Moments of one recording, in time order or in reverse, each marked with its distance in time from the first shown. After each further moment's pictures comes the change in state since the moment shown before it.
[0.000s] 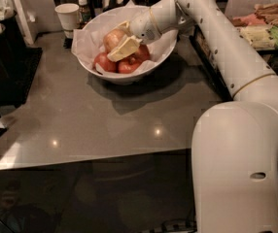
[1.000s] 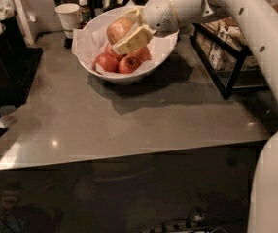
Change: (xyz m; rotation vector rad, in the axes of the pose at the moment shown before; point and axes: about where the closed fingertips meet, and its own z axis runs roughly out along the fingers) arm -0.067 0.067 -0.058 0.000 -0.117 -0.019
